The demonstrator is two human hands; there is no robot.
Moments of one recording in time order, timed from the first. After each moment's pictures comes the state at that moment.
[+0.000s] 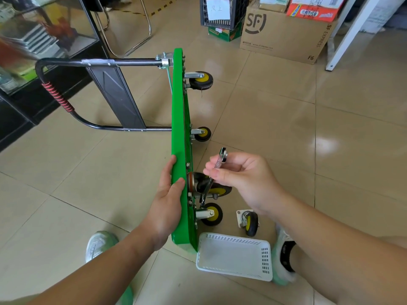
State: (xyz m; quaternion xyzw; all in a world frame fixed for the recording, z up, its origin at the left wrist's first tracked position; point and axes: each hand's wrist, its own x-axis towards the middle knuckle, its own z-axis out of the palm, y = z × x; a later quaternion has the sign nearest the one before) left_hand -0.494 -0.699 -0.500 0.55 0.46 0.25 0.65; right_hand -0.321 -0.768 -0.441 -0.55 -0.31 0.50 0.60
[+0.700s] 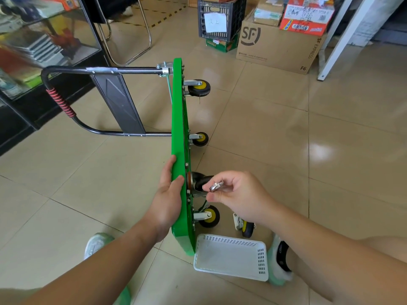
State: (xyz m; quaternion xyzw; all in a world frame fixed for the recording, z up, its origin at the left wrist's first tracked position) left_hand -0.494 -0.699 -0.501 0.55 0.46 0.26 0.64; right_hand -0.328 -0.793 -0.451 -0.66 -0.45 0.43 0.42
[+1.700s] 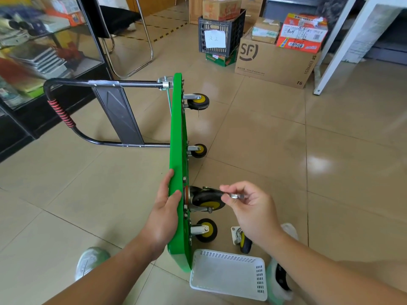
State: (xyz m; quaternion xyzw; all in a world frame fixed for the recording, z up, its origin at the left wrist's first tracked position) left_hand -0.495 -0.696 -0.509 0.55 0.46 0.26 0.65; right_hand -0.318 -0.807 -0.475 -0.67 -0.37 0.29 0.57
